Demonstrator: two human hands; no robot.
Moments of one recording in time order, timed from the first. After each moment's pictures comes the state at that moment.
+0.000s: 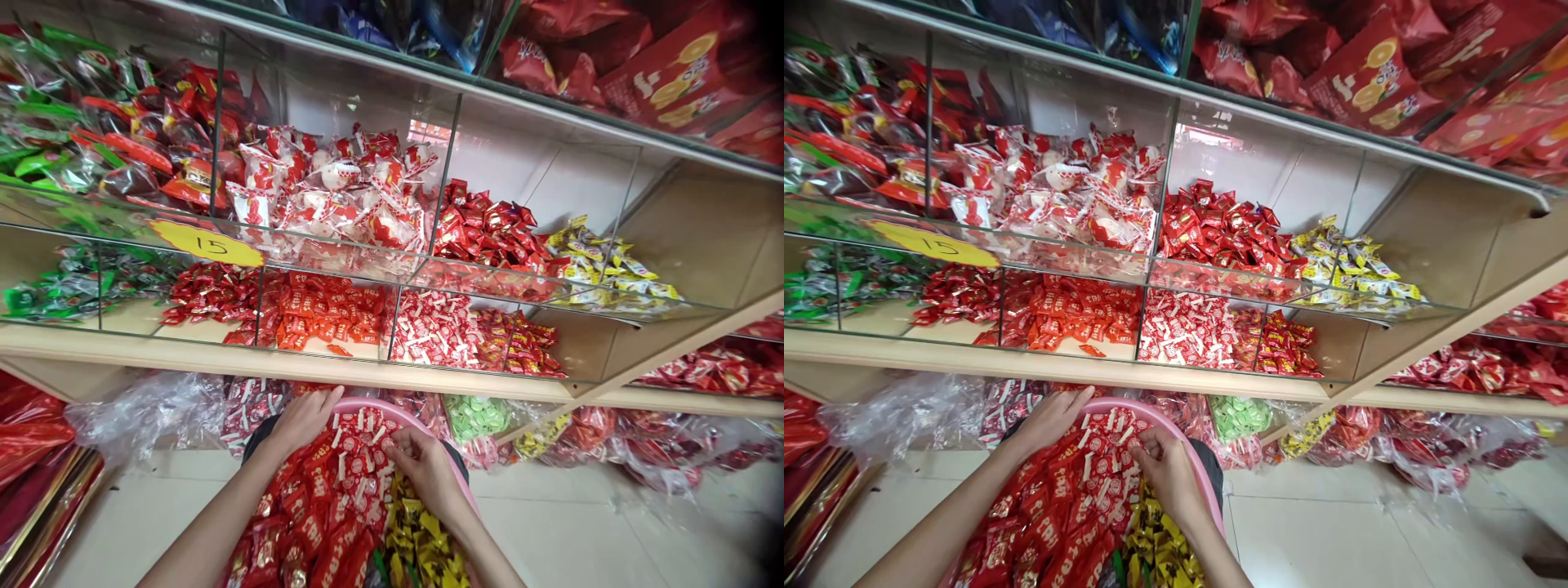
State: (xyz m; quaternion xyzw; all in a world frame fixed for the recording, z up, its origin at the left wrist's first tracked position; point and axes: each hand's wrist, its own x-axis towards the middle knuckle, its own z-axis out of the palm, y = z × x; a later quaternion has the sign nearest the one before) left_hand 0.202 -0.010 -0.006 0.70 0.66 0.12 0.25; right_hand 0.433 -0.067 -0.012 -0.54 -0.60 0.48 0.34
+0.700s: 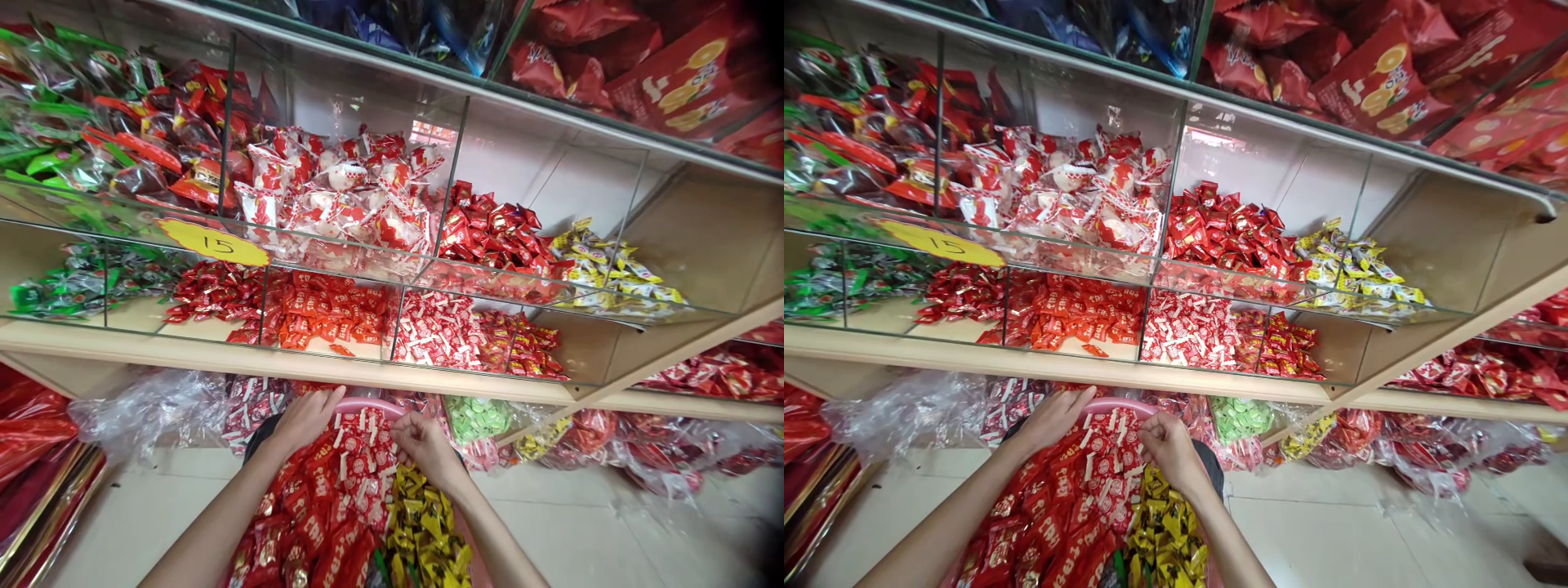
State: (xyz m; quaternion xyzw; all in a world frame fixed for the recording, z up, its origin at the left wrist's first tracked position) left_hand 0.201 -0.012 -0.004 0.70 0.65 0.12 0.26; right_hand 0.431 -0.042 -0.005 -0.53 -0.56 0.54 0.32
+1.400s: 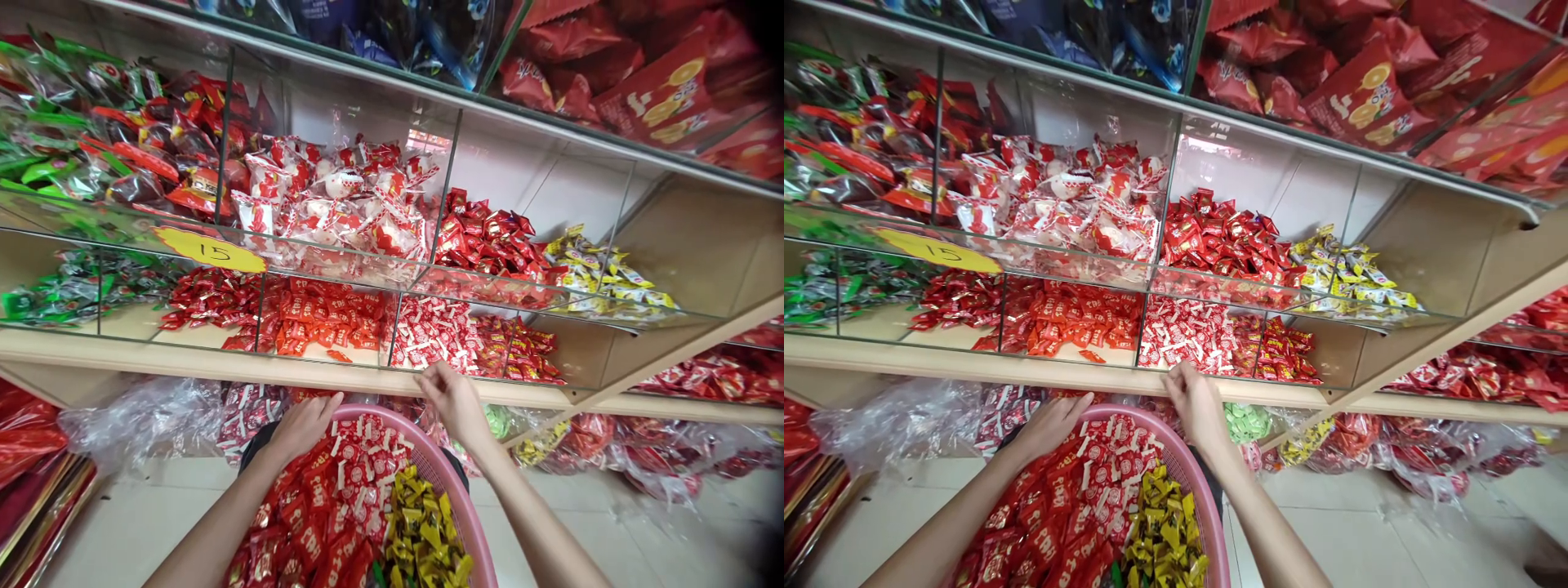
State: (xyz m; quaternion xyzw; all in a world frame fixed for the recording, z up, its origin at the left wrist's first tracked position) left_hand 0.201 -0.011 -0.005 0.70 0.65 0.12 0.27; right_hand 0.454 0.001 0.068 -0.58 -0.73 0.19 0.31
